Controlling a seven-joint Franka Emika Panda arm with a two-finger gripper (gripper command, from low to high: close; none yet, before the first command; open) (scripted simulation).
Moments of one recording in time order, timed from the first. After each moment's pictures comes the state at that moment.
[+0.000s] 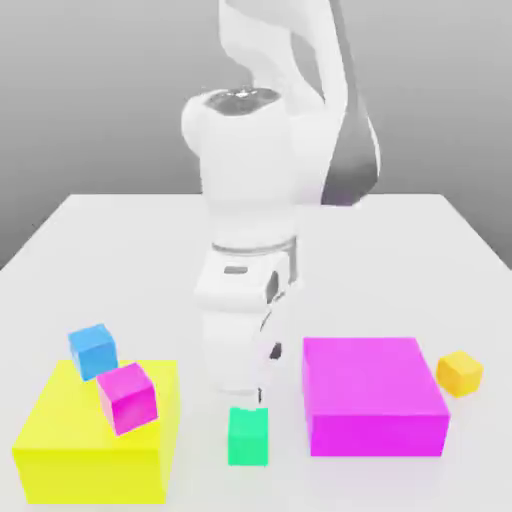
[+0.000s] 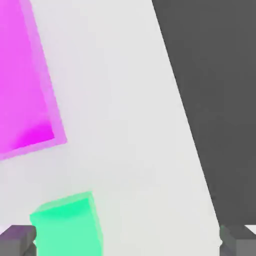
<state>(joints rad) 0.40 0.02 -0.39 -2.68 0.14 2.76 -0.75</state>
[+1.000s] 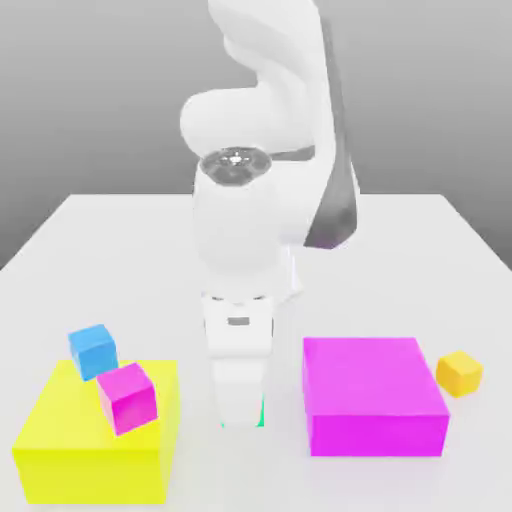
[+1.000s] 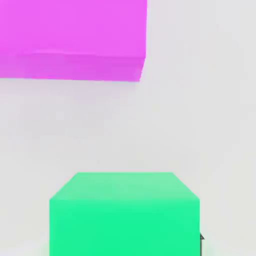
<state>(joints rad) 0.23 0.01 -0.35 -2.64 0.03 2.65 -1.06</state>
